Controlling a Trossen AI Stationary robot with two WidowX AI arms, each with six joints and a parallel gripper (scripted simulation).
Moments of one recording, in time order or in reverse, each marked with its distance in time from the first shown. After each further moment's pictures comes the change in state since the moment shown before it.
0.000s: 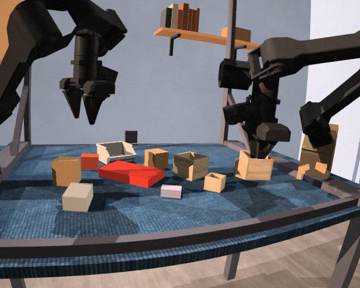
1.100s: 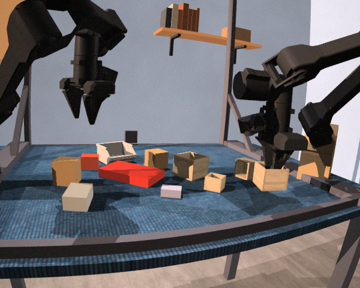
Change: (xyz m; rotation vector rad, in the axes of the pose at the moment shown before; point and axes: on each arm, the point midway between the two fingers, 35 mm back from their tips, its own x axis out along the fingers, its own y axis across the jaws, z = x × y) left arm 0.017 0.020 -0.033 -0.022 0.019 0.059; right arm 0.000 0.000 0.000 0.000 0.000 0.000
